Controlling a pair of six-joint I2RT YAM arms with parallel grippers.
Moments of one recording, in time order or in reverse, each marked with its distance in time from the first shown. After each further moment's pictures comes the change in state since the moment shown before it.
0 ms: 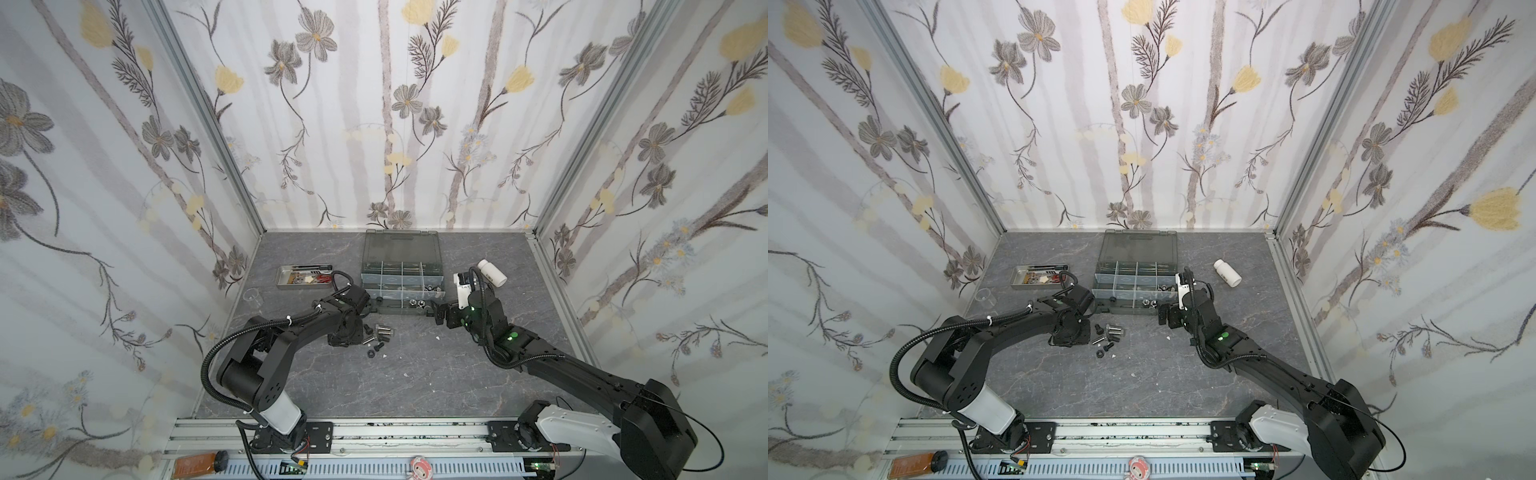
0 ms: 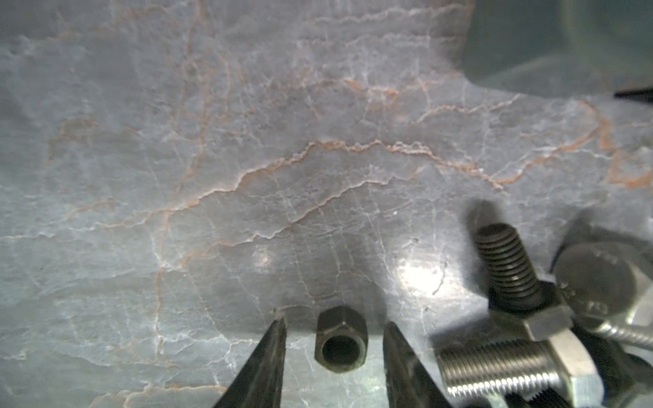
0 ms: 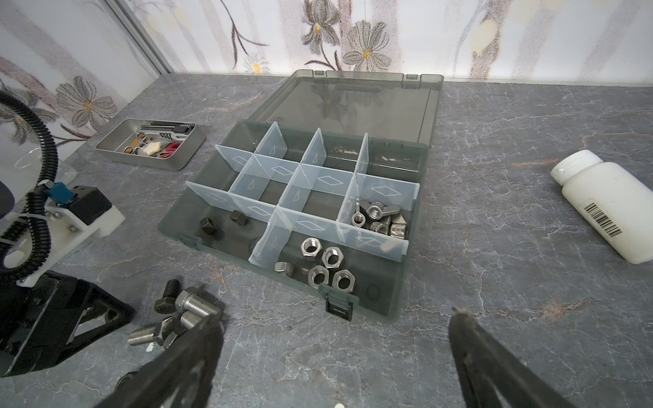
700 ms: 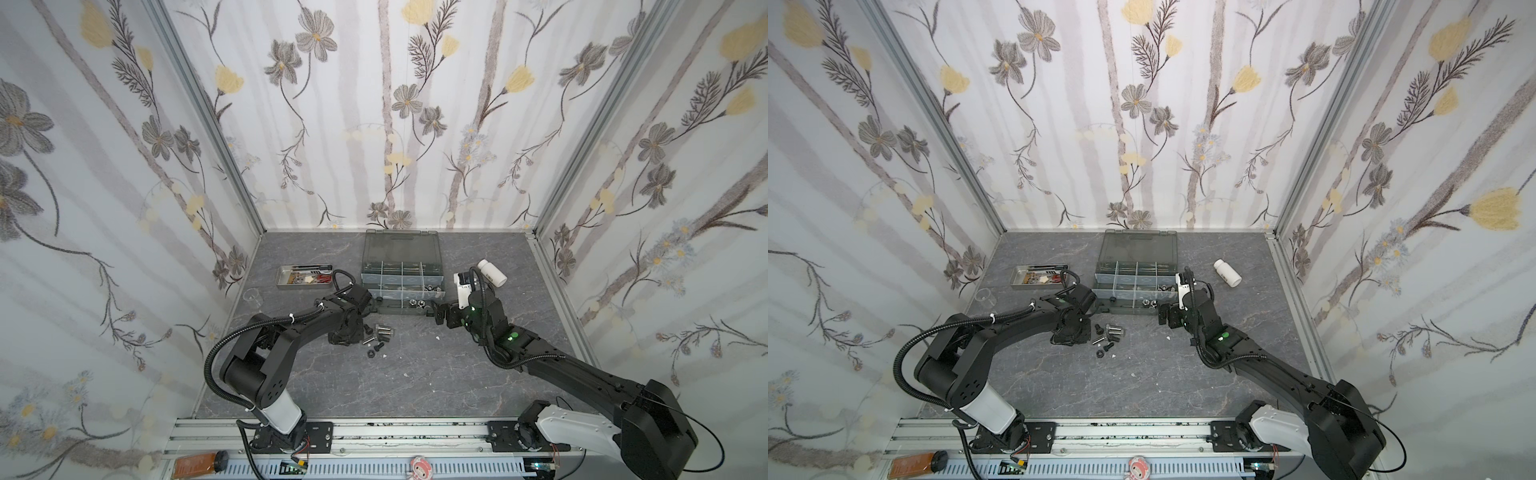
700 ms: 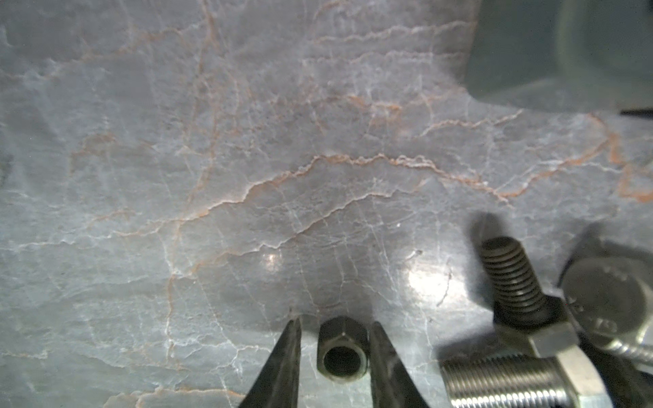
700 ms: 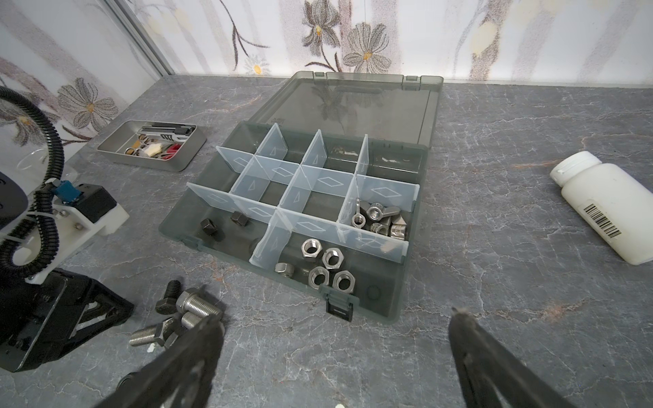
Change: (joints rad) left arm -0.007 0.017 0.019 -0.016 -0.030 0.001; right arm 0.000 -0.002 0.000 0.000 0.000 0.000
